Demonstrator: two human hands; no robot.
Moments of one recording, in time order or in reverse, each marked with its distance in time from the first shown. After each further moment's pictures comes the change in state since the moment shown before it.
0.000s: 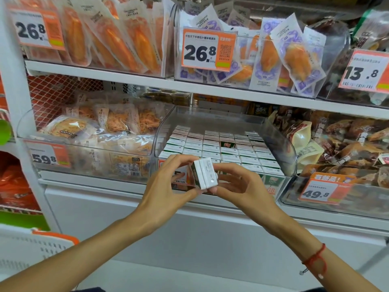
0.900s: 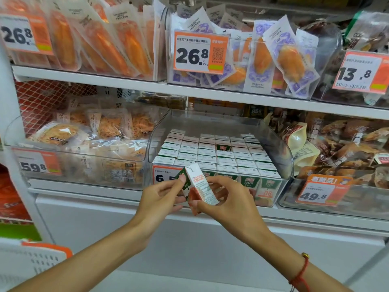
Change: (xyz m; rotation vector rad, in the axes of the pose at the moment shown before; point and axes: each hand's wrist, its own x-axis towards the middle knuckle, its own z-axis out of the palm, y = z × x) left_hand 0.002 -0.018 0.017 -0.454 0.142 -0.596; right_hand -0.003 0.006 0.025 -0.481 0.210 0.099
